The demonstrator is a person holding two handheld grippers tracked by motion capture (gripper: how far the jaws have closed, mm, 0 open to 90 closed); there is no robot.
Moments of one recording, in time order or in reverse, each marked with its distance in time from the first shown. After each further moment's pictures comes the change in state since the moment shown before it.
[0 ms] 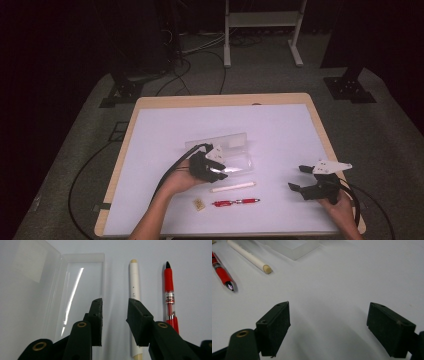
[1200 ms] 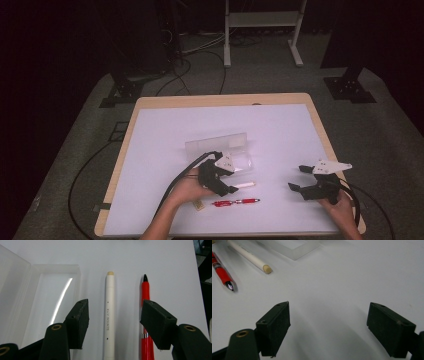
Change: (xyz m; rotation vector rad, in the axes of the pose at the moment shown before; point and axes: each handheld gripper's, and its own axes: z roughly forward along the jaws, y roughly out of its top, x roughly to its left) left arm -0.023 0.012 0.018 -0.028 -0.055 -0.026; right arm 0.000 0.000 0.000 -0.001 -0.001 -0.002
